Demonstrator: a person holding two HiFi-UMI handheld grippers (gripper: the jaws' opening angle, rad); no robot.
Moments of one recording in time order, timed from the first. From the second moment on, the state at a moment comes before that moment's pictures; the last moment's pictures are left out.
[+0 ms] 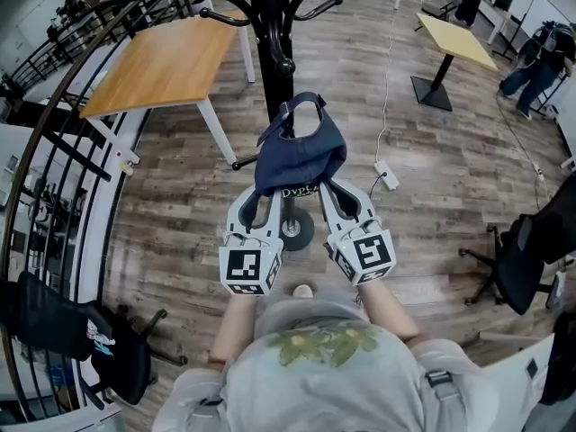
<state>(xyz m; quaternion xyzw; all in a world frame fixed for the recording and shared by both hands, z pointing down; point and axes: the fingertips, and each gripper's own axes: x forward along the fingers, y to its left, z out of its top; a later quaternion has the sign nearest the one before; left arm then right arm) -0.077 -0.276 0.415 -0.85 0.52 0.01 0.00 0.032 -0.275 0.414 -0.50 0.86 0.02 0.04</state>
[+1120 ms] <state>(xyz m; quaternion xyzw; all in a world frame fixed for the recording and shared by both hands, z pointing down) -0.053 -0.263 0.449 -0.85 0.53 -0.01 -0.04 0.054 -0.264 0.449 -0.49 0.87 -0.01 -0.01</state>
